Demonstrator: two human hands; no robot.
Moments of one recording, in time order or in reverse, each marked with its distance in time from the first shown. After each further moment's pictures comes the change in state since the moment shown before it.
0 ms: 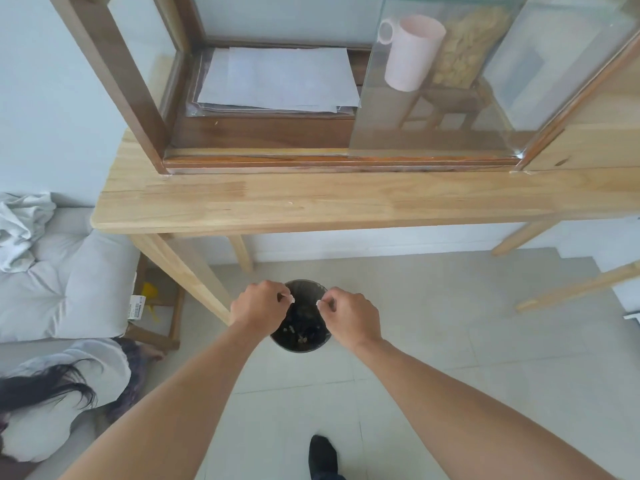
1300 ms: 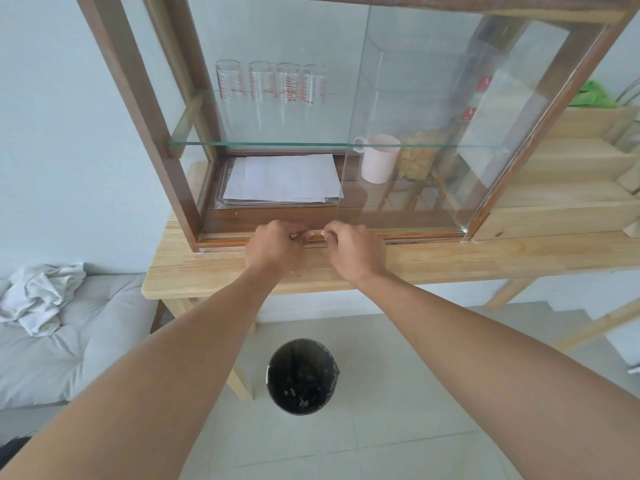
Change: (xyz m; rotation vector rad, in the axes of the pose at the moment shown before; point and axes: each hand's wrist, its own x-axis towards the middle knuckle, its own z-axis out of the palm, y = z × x) left_hand 0.012 0.134 -0.188 -0.224 0.416 0.252; right_hand 0.054 -0.116 -0.206 -0.144 0.464 -0.247
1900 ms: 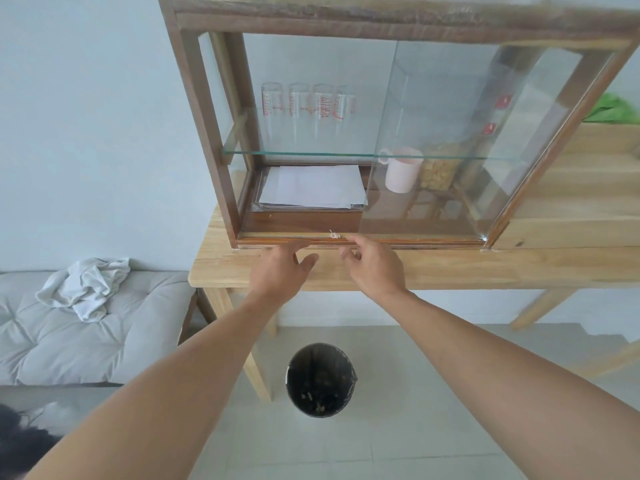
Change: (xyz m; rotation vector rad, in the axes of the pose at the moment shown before) left_hand -0.061 -0.031 -0.033 0.003 0.073 0.082; right_hand -0.039 -0.013 -0.008 0.273 -0.039 0.065
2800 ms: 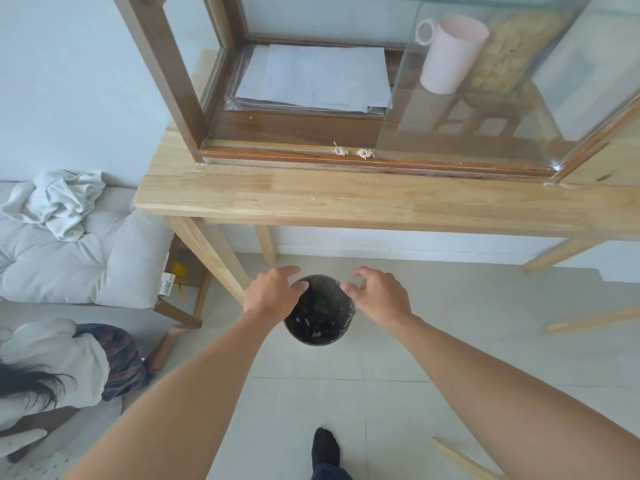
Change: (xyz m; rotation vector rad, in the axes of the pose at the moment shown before) left_hand -0.079 -0.109 0.145 0.133 -0.374 -0.414; right_hand -0.072 0.148 0.126 -0.114 -0.474 0.229
